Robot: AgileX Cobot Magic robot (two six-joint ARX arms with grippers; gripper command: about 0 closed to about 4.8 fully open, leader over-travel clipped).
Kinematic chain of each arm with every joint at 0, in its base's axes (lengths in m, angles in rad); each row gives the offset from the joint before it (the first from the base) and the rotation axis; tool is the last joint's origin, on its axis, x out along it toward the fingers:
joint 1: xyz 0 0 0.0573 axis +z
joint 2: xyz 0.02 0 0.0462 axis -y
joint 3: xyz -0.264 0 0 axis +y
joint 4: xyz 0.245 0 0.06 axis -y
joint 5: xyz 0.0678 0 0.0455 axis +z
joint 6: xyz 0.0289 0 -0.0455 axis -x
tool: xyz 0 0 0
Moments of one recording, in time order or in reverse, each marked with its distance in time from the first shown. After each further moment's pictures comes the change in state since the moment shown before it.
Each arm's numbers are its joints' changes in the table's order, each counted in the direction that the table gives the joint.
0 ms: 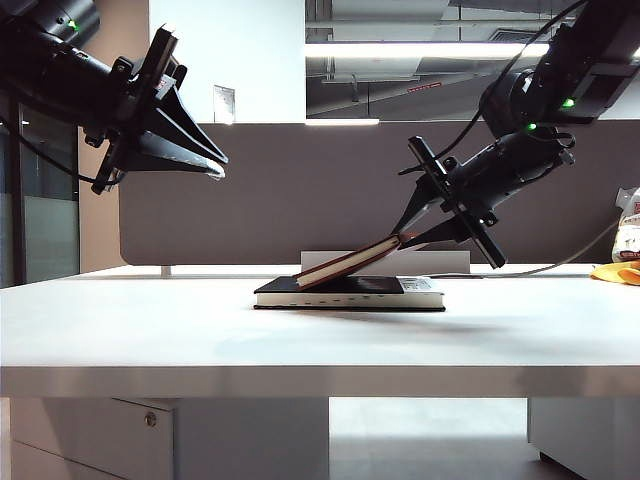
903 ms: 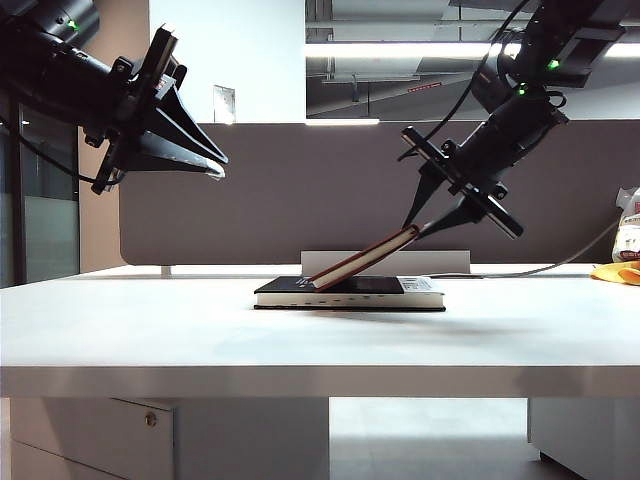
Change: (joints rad) left arm 0.000 0.000 0.000 0.000 -0.001 -0.001; right arm 0.006 0.002 -0.170 -0.309 -0.145 0.274
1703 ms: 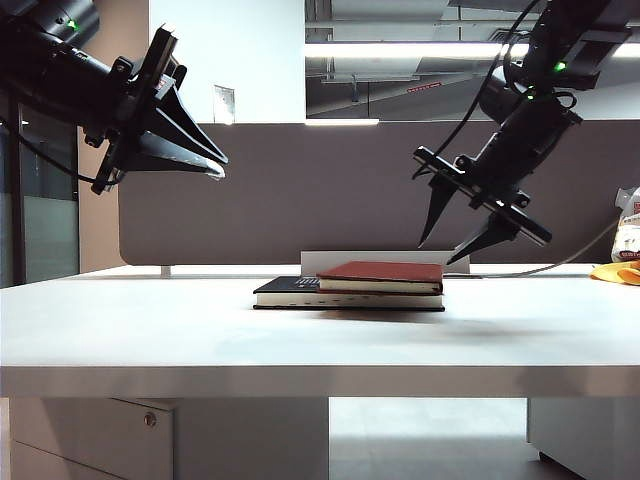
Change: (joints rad) left arm 0.000 0.000 0.000 0.000 0.000 0.000; right arm -0.018 -0.002 0.000 -0.118 -0.072 0.101
